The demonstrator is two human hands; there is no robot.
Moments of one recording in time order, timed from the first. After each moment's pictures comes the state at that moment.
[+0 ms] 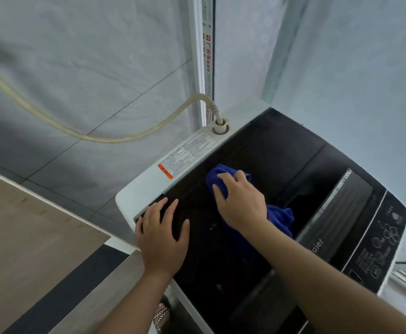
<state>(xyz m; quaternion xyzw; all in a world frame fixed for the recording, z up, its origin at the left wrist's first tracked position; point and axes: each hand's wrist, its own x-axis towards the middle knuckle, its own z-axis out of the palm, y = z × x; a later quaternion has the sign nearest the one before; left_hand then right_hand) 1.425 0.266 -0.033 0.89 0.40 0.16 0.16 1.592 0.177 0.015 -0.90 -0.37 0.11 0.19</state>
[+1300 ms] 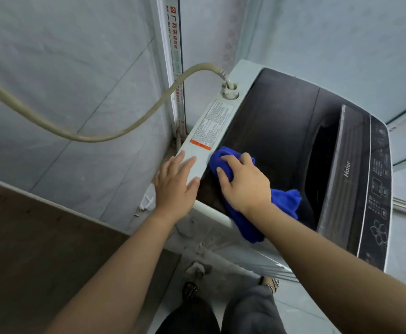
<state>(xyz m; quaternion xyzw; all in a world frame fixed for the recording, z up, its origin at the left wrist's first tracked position) 1.400 0.418 -0.038 0.95 0.13 0.06 0.28 1.456 0.264 0.007 -0.96 -0.19 0.02 0.19</state>
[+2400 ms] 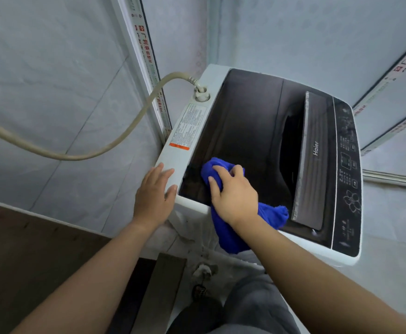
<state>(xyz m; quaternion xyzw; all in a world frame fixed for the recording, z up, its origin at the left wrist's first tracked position) 1.374 0.425 -0.023 0.96 0.09 0.03 0.26 1.411 0.238 0.004 -0.97 -0.11 0.02 0.22</state>
